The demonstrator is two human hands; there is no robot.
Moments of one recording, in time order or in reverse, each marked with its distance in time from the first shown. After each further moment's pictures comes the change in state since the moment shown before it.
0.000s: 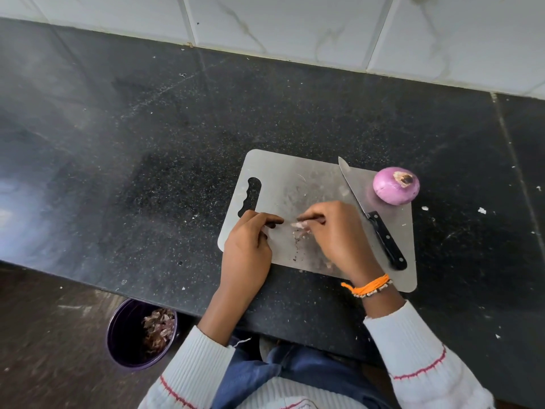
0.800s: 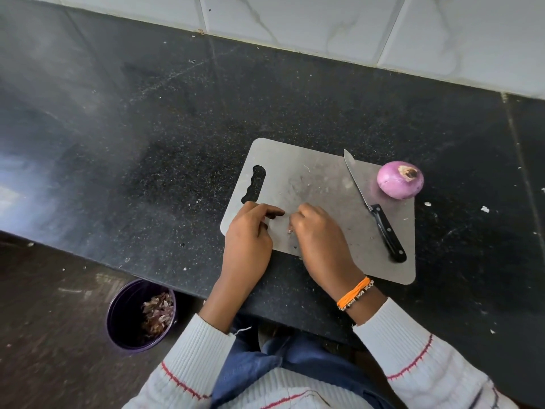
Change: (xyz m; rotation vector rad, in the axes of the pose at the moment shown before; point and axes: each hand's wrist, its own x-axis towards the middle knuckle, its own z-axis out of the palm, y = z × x) left_hand -0.010 0.005 -0.002 -0.037 0.031 -0.047; right_hand -0.022 0.001 0.033 -0.431 0.052 -0.373
